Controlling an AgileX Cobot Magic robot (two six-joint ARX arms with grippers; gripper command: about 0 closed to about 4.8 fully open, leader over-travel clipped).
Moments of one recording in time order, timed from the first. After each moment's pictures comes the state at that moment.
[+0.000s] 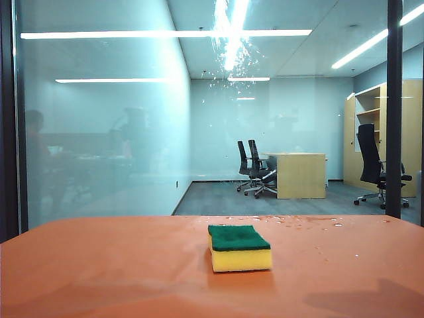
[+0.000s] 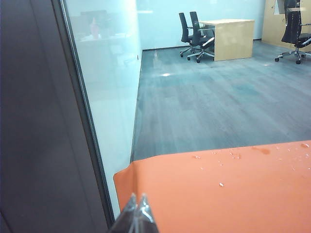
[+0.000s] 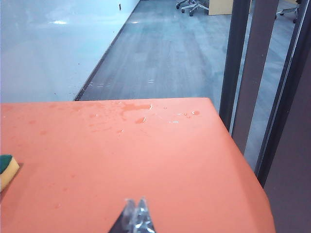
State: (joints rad) left arm 0.01 0.00 0.01 0.07 0.04 0.12; right arm 0.08 0.00 0.01 -0.12 0.00 0.05
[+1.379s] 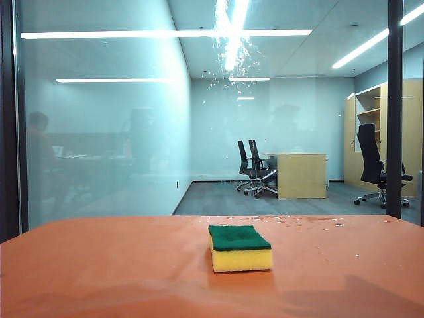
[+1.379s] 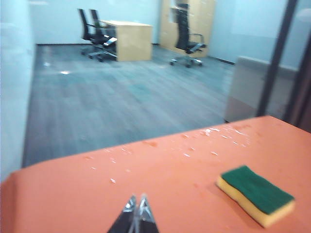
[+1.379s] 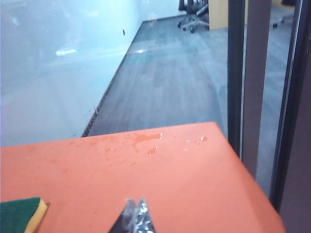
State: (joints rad) left arm 0.01 0.00 0.01 0.06 0.45 -0.02; right arm 0.08 0.03 0.14 -0.16 0.00 0.16
